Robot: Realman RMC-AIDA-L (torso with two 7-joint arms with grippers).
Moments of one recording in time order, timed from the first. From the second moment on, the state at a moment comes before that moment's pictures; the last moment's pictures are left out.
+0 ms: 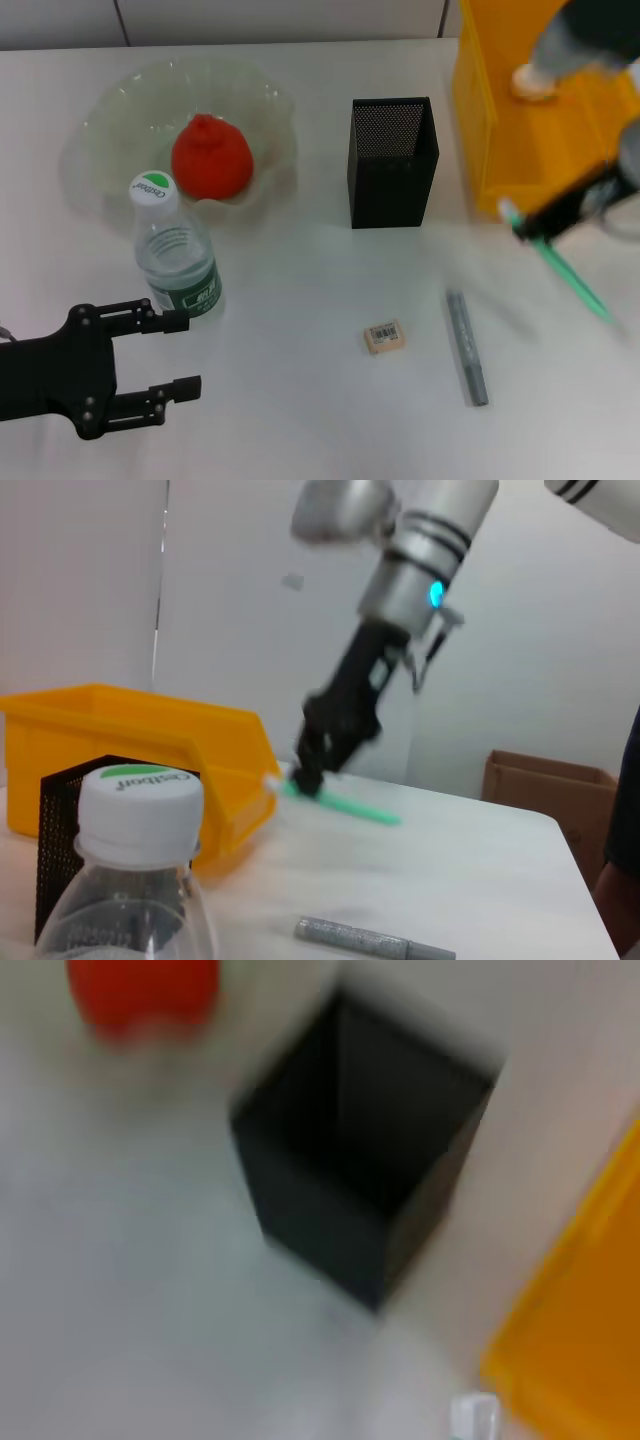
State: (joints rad) left arm -0.29 -1.97 0.81 0.52 1.88 1.83 -0.97; right arm 0.54 2.08 -1.40 -1.59 -2.67 -1.65 2.74
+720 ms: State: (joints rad) left arm -0.29 -1.97 0.81 0.52 1.88 1.83 -0.97; right arm 0.61 2.06 -0.78 -0.69 -1.58 -1.42 1.68
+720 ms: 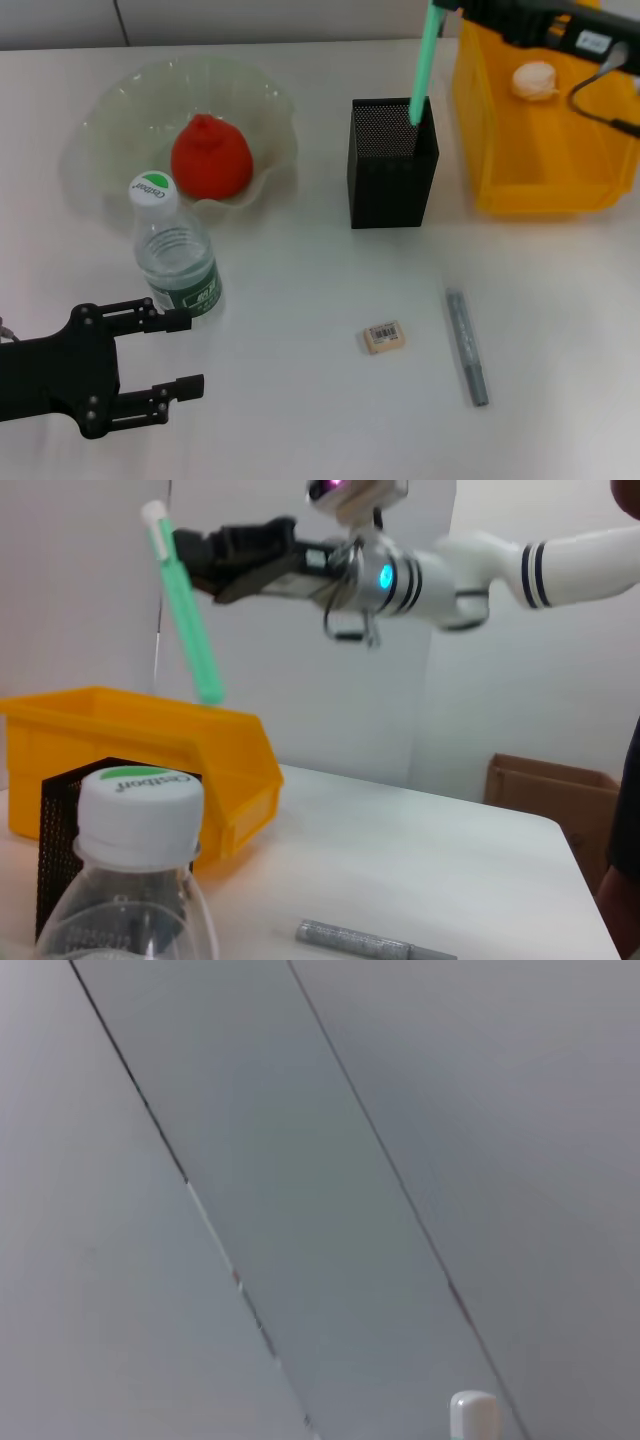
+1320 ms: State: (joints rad) left arm -0.30 -1.99 0.80 0.51 1.88 1.80 -0.96; right arm 0.65 2.08 -0.86 -0.56 -1.57 -1.27 1.52
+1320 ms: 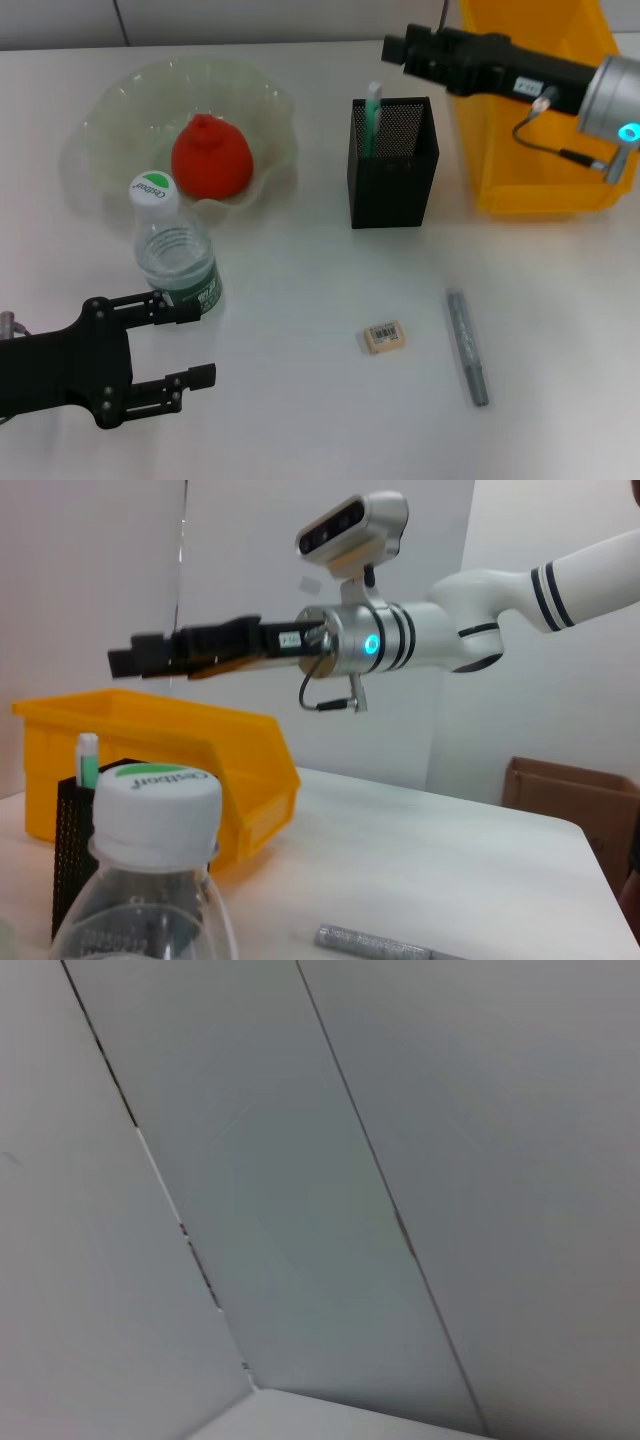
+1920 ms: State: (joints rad) left arm -0.29 -1.99 0.80 0.51 1.89 1.82 -0.97; right arm 0.73 1.99 -1.06 -1.31 -2.07 -1.89 2.14
